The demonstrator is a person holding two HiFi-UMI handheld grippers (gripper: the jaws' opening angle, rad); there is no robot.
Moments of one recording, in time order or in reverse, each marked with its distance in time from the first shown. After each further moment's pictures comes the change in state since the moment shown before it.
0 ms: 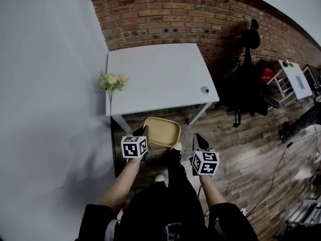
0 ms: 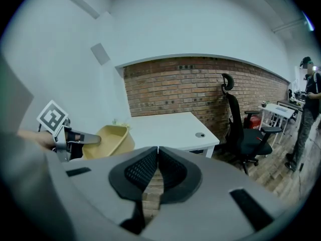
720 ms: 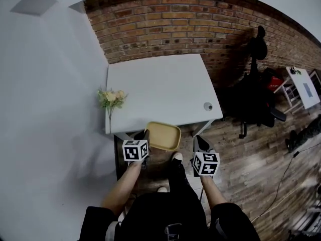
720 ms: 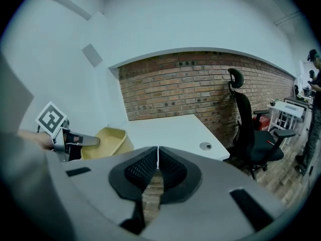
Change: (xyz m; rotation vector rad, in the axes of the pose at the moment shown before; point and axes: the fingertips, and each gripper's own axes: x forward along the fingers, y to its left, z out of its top) left arm 0.081 0.015 0.061 0.016 0.015 0.051; right arm 0.097 -0.046 0.052 0.011 -0.009 0.053
